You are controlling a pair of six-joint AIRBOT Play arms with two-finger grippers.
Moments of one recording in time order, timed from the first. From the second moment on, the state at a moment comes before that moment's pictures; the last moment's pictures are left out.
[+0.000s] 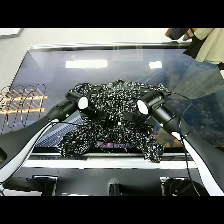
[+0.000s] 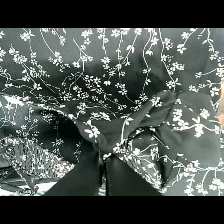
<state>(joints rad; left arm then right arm) -0.59 -1.62 1.36 1.38 -1.06 -1.80 0.58 -1.30 1.22 -1.61 1.36 2.34</state>
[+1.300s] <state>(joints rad) -0.57 -1.44 2.10 1.61 -1.45 -1.86 0.51 -1.23 1.96 -1.71 1.46 2.14</state>
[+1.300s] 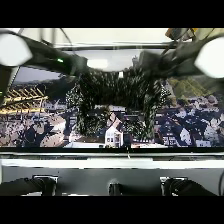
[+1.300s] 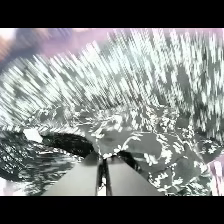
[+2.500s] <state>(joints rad) -0.61 -1.24 1.57 1.56 -1.43 -2.13 0.51 -1.11 1.64 -1.71 1.62 2.15</state>
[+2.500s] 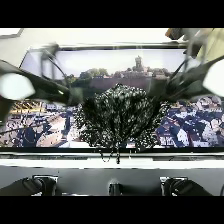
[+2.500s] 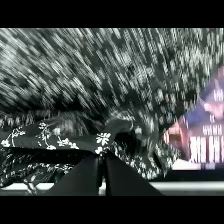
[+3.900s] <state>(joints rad) 0.03 -1.01 1.24 1.56 -1.26 -1.82 0.72 -1.08 1.12 -1.85 1.28 2.53</state>
